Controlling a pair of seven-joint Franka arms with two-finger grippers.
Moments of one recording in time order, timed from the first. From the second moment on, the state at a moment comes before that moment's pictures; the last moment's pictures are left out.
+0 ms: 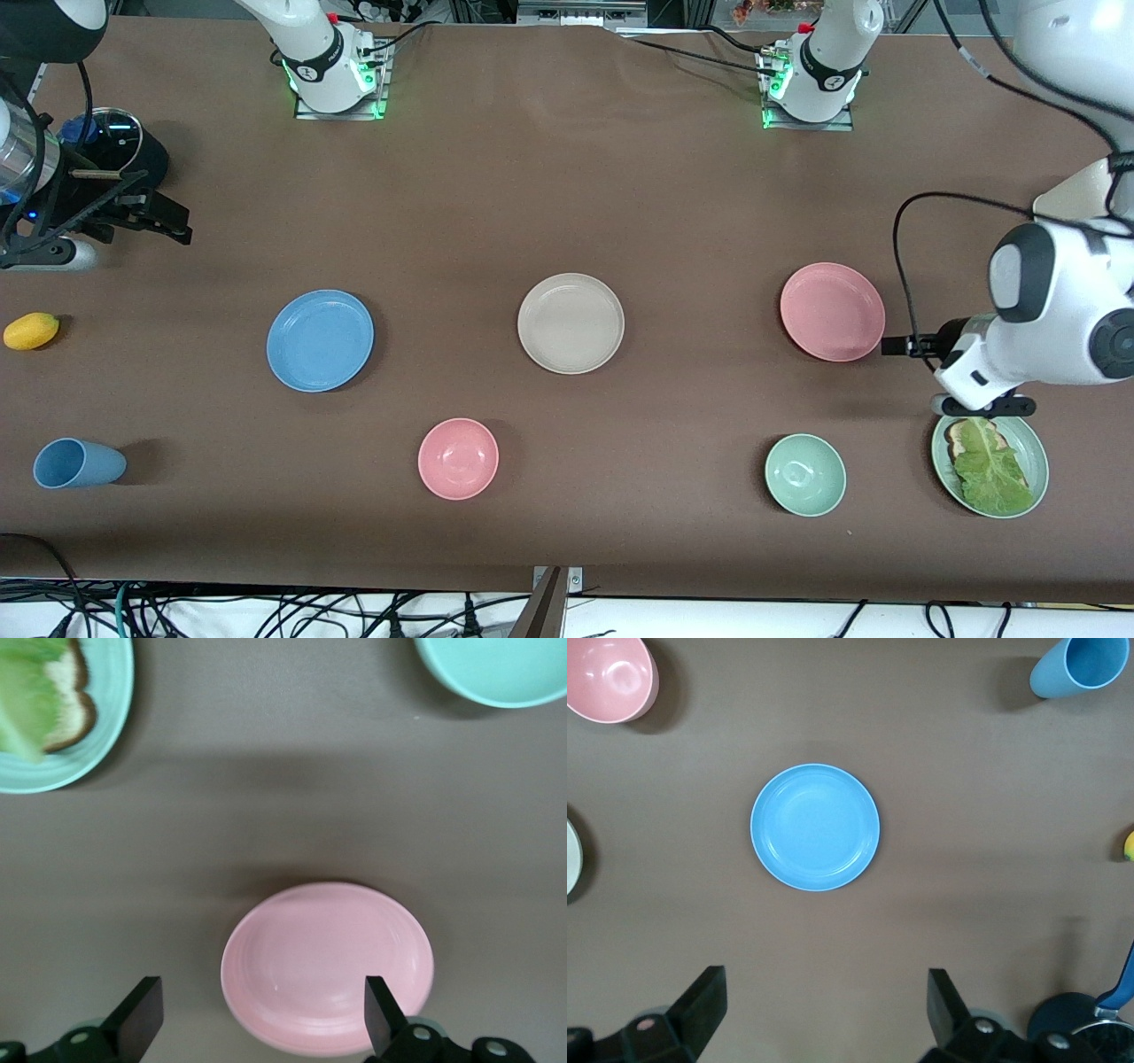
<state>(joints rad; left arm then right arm) 0.04 0.56 0.01 -1.54 -0.01 1.83 0.02 0.13 0.10 -0.07 -1.53 -0.02 1.57 0.05</state>
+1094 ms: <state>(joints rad) 0.14 0.45 -0.01 -2.09 0.00 2.36 0.23 0.13 0.30 -0.07 -1.62 -0.01 1.76 0.02</state>
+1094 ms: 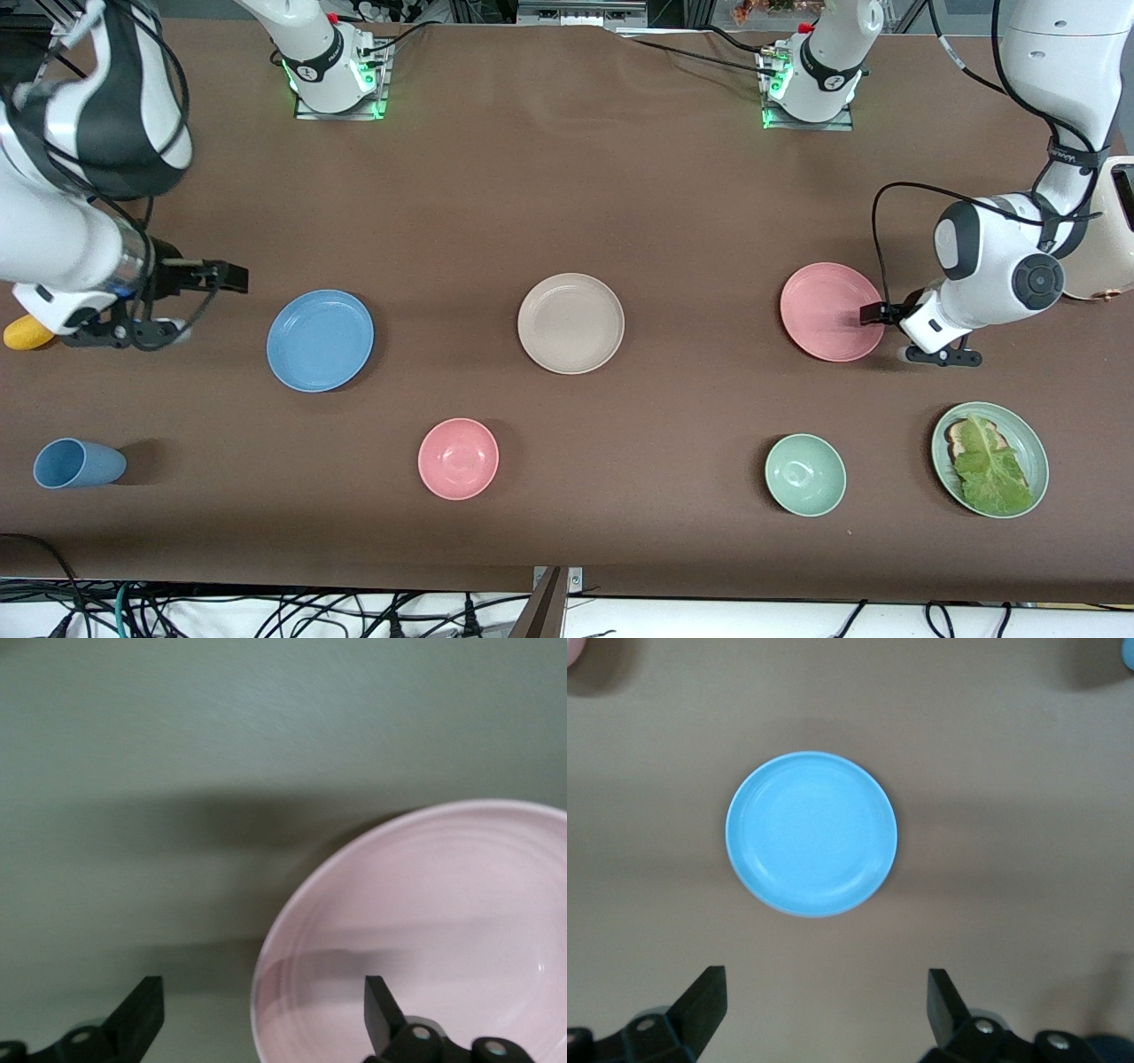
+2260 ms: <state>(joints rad) 0.13 0.45 -0.13 -1.85 -0.05 1.95 0.07 0.05 0.49 -0.07 -1.95 -0.01 2.36 -0.03</state>
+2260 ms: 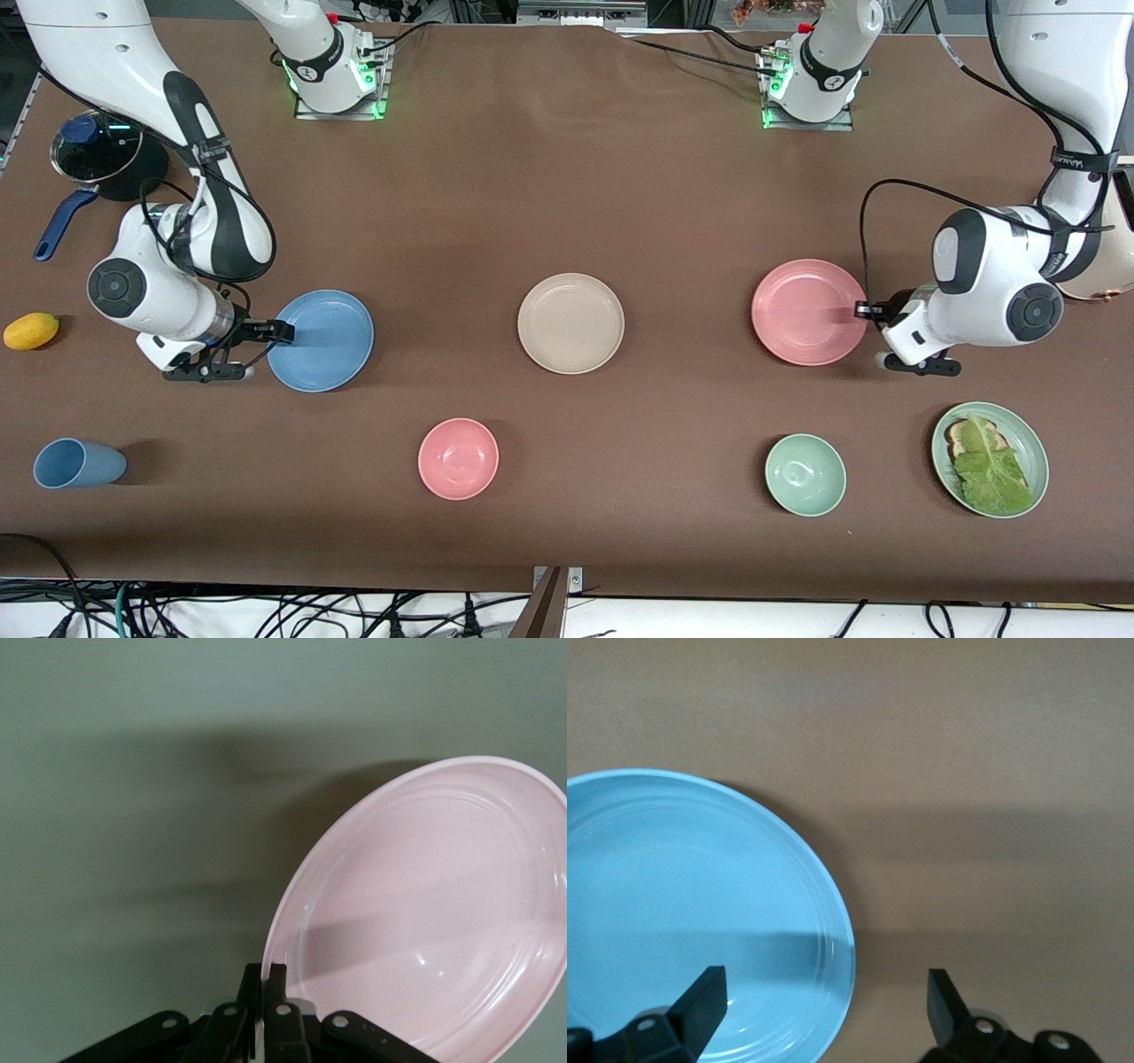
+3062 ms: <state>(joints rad) -0.13 0.62 -0.36 -1.55 -0.13 1.85 -0.54 0.03 0.48 -0.08 -2.03 -0.01 2.45 -0.08</state>
